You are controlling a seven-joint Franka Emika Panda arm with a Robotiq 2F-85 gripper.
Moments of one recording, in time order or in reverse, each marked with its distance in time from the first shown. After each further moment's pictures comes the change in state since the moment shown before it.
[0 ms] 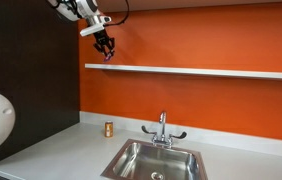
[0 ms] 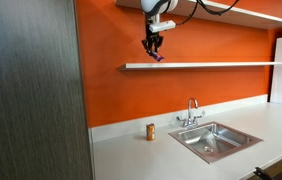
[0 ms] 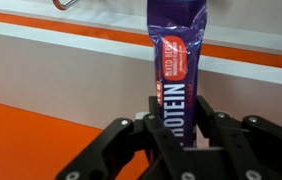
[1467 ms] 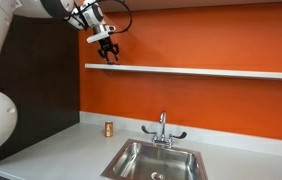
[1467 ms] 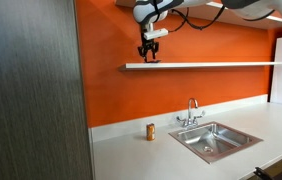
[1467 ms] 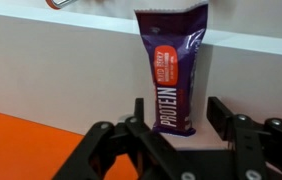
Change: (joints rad) arm 0.045 0.249 -0.041 0.305 0.000 -0.137 -0.034
